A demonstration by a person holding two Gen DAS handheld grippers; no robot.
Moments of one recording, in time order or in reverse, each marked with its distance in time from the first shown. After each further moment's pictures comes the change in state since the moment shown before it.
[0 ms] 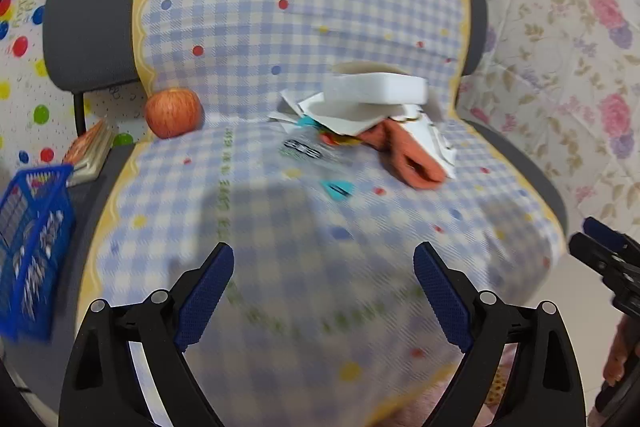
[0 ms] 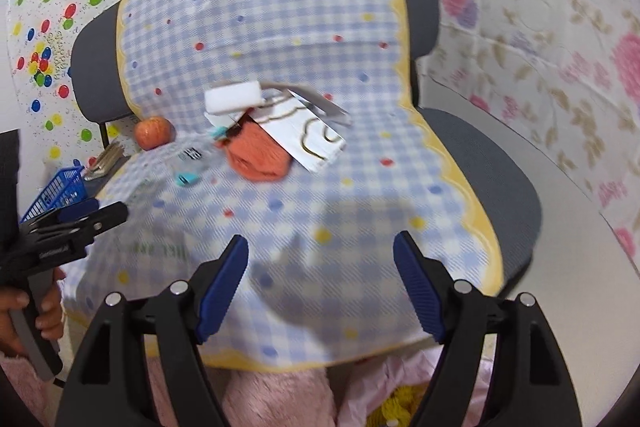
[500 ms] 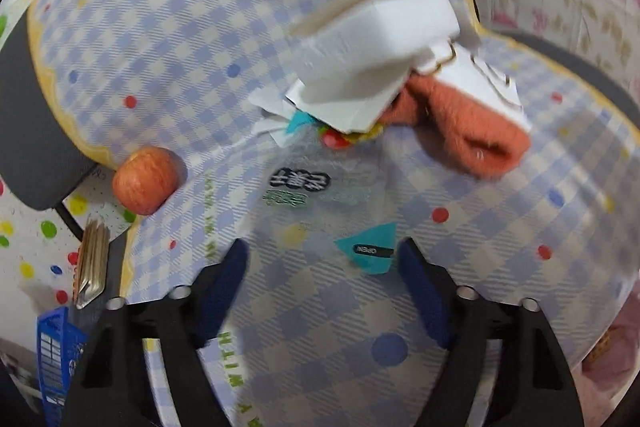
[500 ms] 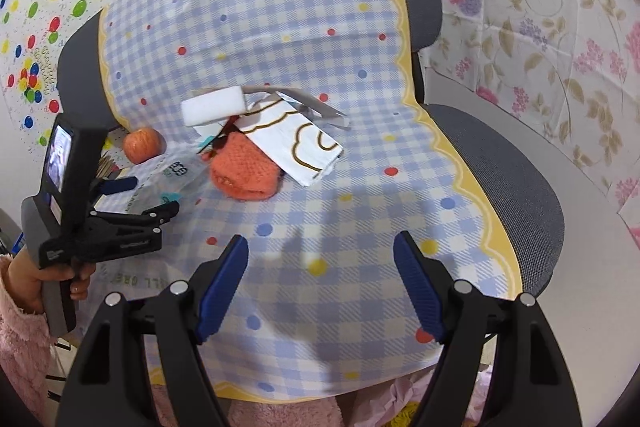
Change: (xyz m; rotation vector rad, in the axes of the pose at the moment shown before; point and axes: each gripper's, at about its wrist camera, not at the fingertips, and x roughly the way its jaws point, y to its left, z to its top) left arm 0.096 -0.040 0.035 0.366 0.143 0.211; right arm 0.033 -0.022 0.009 0.057 0.022 0.005
